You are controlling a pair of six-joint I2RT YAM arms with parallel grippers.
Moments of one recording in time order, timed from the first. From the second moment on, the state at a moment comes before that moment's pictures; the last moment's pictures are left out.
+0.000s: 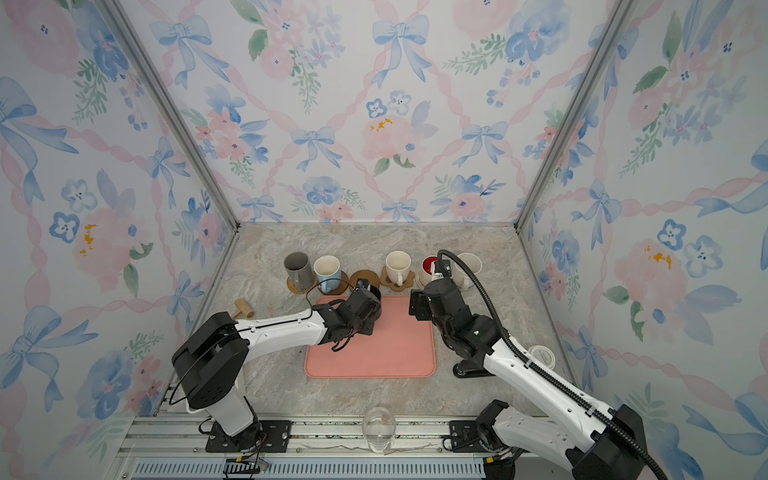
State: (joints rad) left arm -0.87 1.70 1.02 -0.30 -0.33 -0.56; right arm 0.69 1.05 0.86 -0.42 0.40 0.46
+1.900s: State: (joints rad) left arm -0.75 1.73 1.19 -0.35 -0.46 -0.46; right arm 0.68 1.06 0.86 -0.42 0.37 0.46
